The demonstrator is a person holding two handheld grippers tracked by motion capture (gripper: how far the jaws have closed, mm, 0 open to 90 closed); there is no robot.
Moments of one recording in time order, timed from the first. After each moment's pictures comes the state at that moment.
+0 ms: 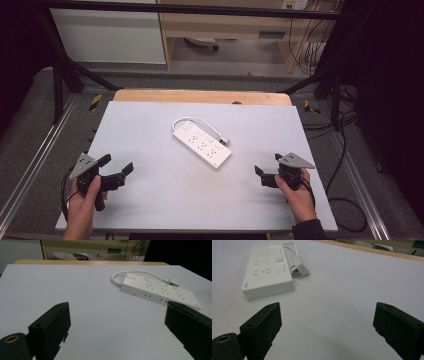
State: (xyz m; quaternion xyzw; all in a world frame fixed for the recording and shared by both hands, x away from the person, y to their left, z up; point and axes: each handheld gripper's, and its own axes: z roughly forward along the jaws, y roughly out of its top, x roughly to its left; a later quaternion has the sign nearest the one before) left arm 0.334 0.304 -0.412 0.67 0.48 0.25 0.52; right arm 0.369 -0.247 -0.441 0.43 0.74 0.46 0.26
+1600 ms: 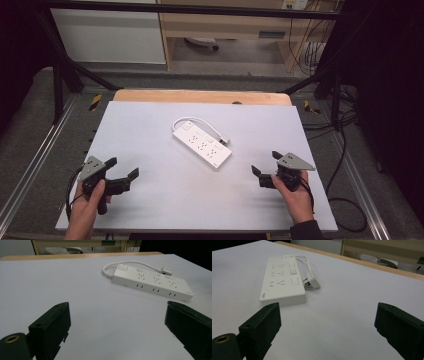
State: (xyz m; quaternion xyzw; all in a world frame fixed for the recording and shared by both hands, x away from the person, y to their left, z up) left arm 0.329 0.291 -0.414 0.70 0.46 0.24 0.50; right arm 0.362 -0.238 -0.427 0.39 0.73 0.49 0.27
